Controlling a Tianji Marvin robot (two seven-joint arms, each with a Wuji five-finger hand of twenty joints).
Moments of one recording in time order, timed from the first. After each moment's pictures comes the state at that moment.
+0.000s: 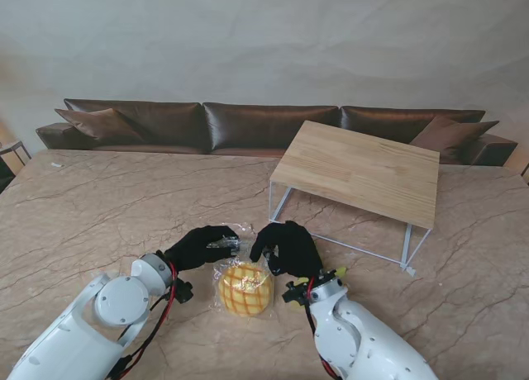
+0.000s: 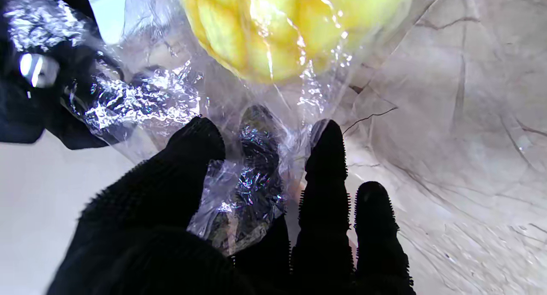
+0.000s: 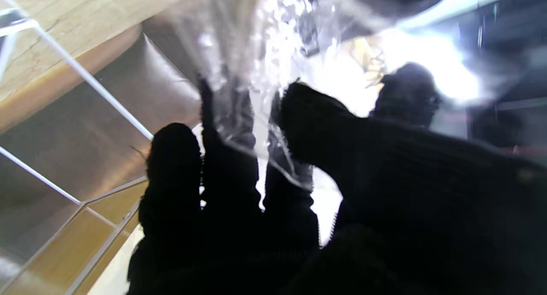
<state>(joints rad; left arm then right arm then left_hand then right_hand) 1.49 -1.10 -1.14 -1.51 0.20 -0.12 -0.16 -1.44 -1.25 0.91 -1.28 -0.74 -0.44 -0.72 0.92 -0.38 0.53 -0.15 0.66 -0.21 0.87 0.69 1.04 -0.03 0.38 0.64 0.78 0.20 0.55 0.78 0.04 0.20 0.84 0.74 0.71 -0.93 1.41 -0.30 1.17 -0.45 0.90 0.42 1.04 -0.02 0.66 0.50 1.06 0.13 0.70 0.80 0.58 0.20 1.29 0.62</state>
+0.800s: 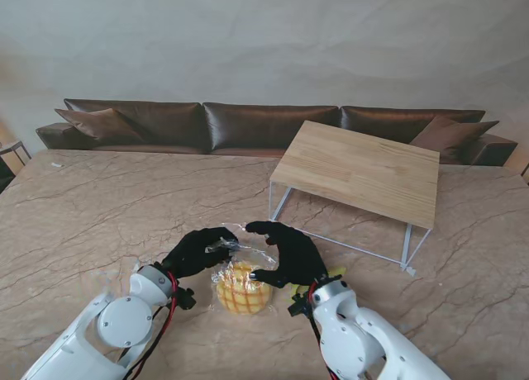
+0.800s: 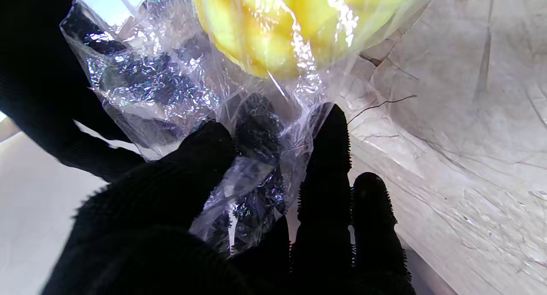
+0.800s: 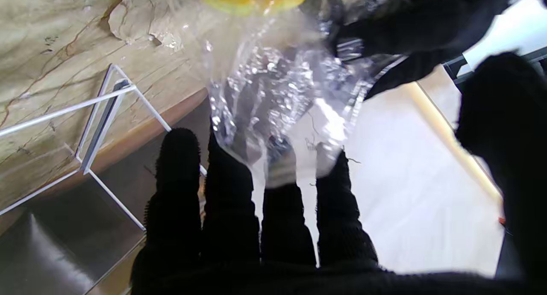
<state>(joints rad) 1.58 -1.13 -1.16 -1.57 0.31 -0.19 0.00 -1.59 -1.16 0.96 -1.63 -0.60 -0.08 -0.35 0.90 -0.41 0.68 -0.18 0.69 -0.18 0.88 0.52 1.14 -0.03 0.50 0.74 0.91 0.21 0.69 0.79 0.09 0.18 0.97 0.72 0.12 -0.99 1.28 -0.25 0.43 -0.06 0.60 0.25 0.61 0.05 0.50 0.28 0.79 0.15 0.31 0.40 0.41 0.20 0.94 0.57</state>
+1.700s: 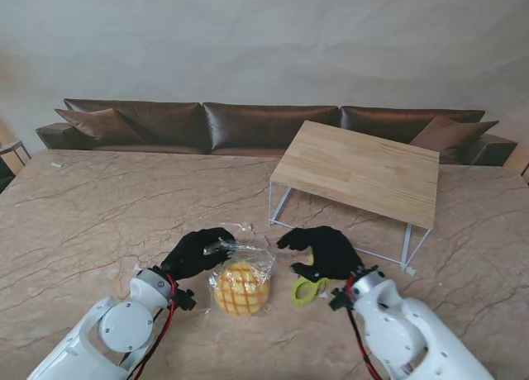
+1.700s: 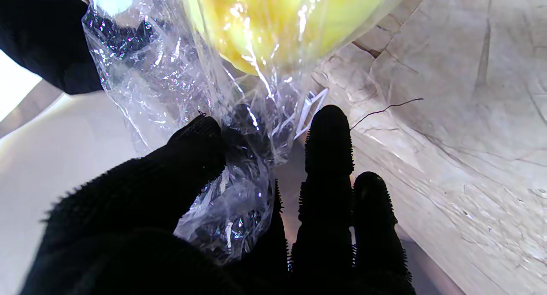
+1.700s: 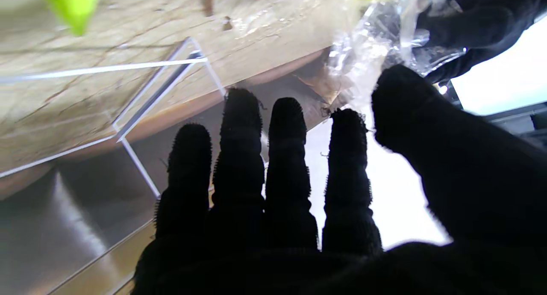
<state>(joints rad) 1.58 -1.14 -1.16 -1.51 0.32 -0.26 0.06 -1.68 -1.13 1.22 -1.65 -0.73 -0.27 -0.16 0.82 -0.48 0.79 -0.21 0.69 -0.22 0.92 0.81 1.15 -0.09 0.77 0.93 0.91 0.22 0.78 0.90 0.09 0.19 0.98 0.72 0.39 -0.87 1.26 -0.20 0.69 -0.20 0.72 0.32 0.93 -0.01 0.51 0.29 0.93 0.04 0.31 0.42 0.44 0.08 0.93 0.42</state>
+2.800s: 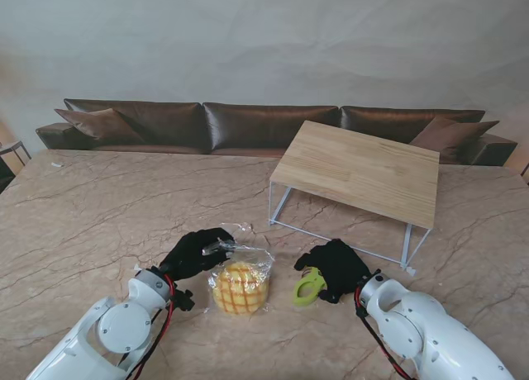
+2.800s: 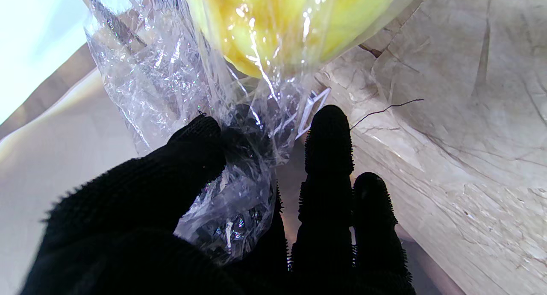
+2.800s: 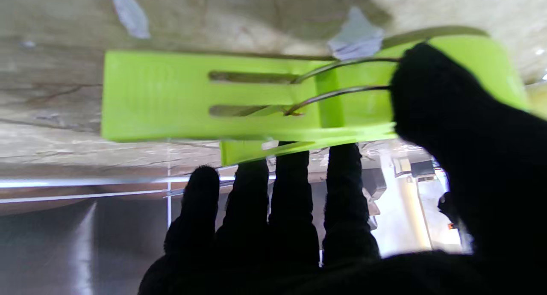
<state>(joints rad) 1.58 -1.14 -1.17 -1.51 0.32 -0.28 0.05 -1.53 -1.03 1.10 -1.40 -1.04 -0.26 -0.12 0.82 -0.48 0.79 -0.21 0.69 -0.22 0.92 0.81 1.15 -0.09 0.77 0.93 0.91 0.22 0.77 0.90 0.09 0.19 0.99 0.72 0.31 -1.07 1.36 -0.23 0.43 -0.17 0.76 0.29 0.68 -0.07 0.52 0.30 0.53 -0.07 0.23 0.23 0.13 -0.02 0.84 0.21</state>
